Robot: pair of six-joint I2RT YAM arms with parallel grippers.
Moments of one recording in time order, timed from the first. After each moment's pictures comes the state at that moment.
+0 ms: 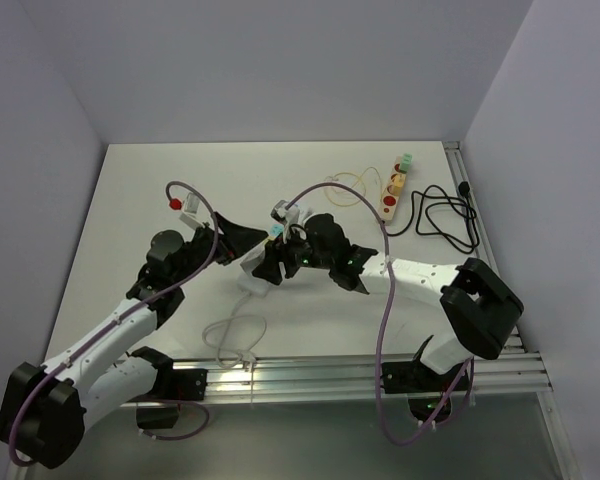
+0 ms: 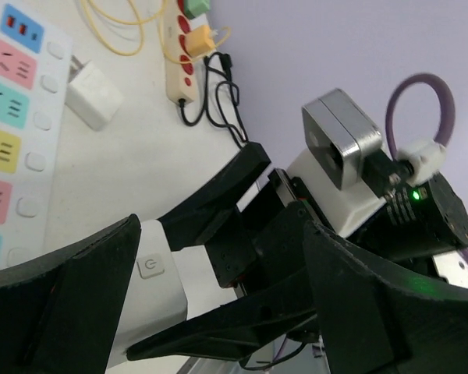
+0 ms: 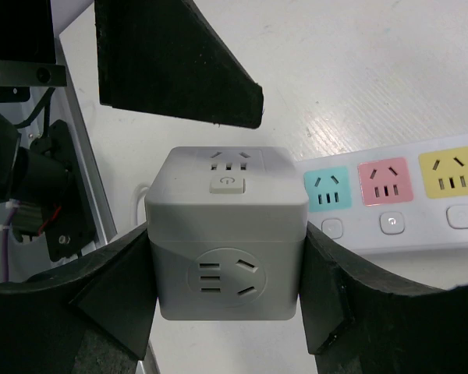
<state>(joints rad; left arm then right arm) -0.45 0.95 0.47 0.41 0.37 -1.01 0.84 1.50 0.83 0.31 -0.37 0.29</state>
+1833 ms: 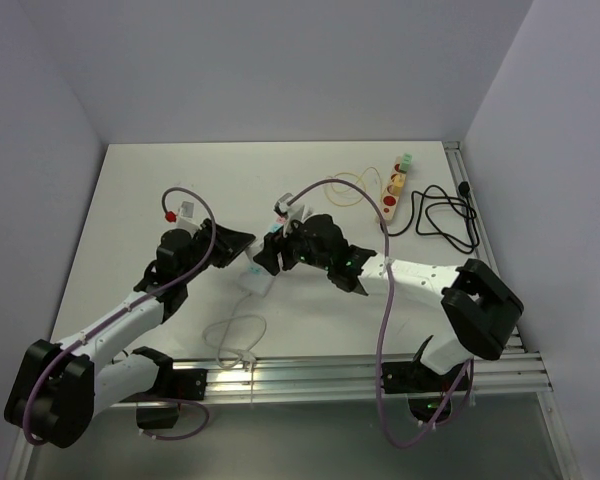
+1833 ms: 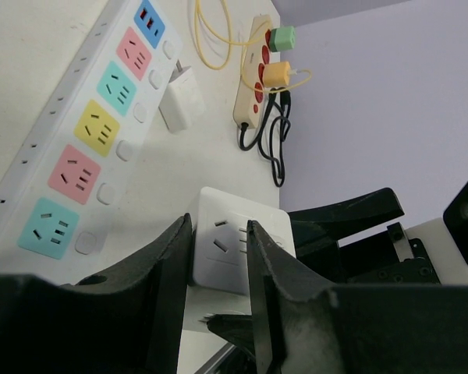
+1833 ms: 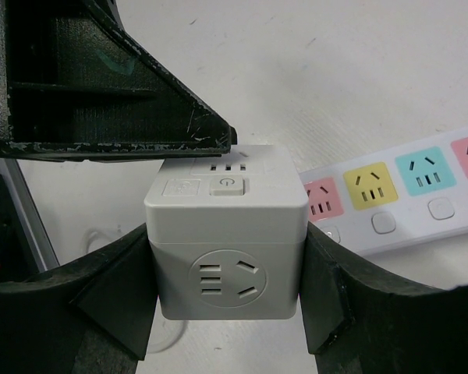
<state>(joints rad) -0.42 1.06 0.44 0.37 0.23 -1.17 0.87 1.50 0.84 0.33 -0.14 0.27</state>
